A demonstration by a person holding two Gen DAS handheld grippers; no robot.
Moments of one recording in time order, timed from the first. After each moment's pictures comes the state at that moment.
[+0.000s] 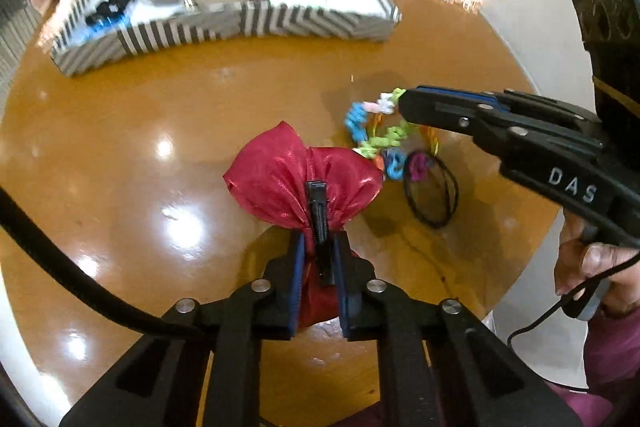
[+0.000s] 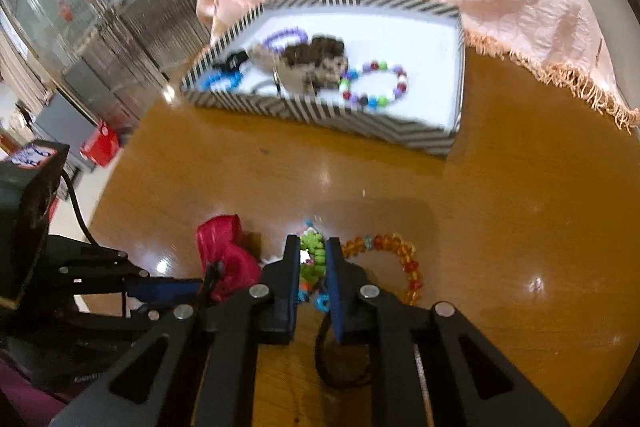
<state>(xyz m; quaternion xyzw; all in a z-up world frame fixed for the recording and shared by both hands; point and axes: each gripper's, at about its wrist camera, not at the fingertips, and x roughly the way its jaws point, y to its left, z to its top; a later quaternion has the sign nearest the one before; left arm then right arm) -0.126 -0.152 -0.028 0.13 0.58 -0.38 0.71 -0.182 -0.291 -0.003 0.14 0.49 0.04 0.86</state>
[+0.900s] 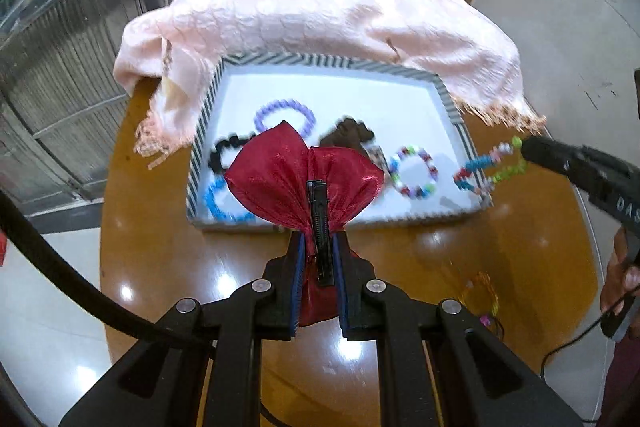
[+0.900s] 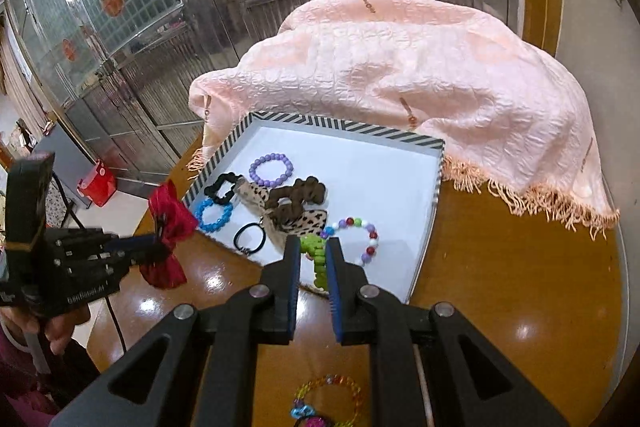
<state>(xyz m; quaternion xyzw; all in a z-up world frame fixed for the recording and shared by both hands) 0.007 -0.136 0.053 0.11 0.50 -0.29 0.81 -0.096 -0.340 0.085 0.12 0.43 0.02 0.90</state>
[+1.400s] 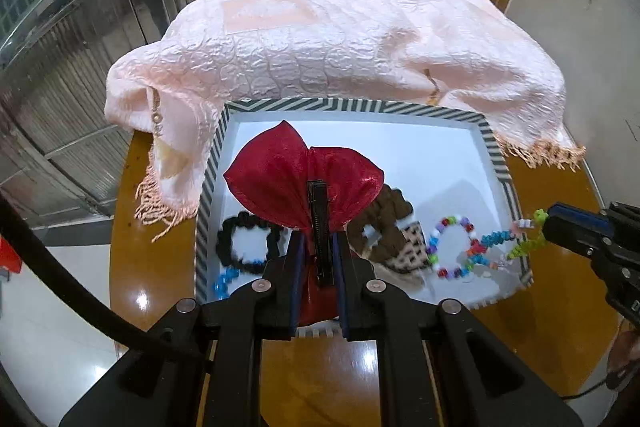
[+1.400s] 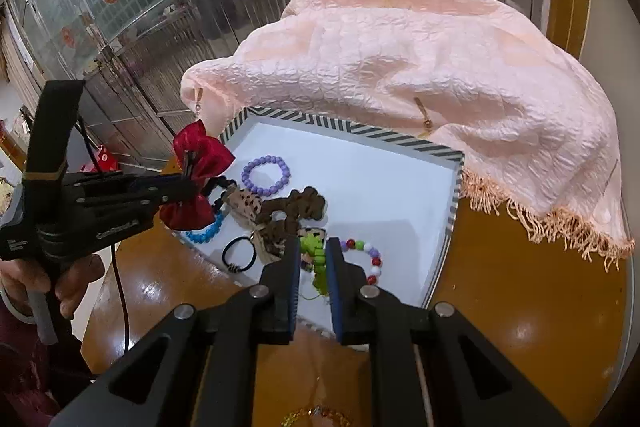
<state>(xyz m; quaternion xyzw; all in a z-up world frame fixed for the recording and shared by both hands) 0.077 -0.185 0.044 0.13 0.49 -0.25 0.82 -0.048 -0.347 0.068 0.11 0.45 0.04 0.88</state>
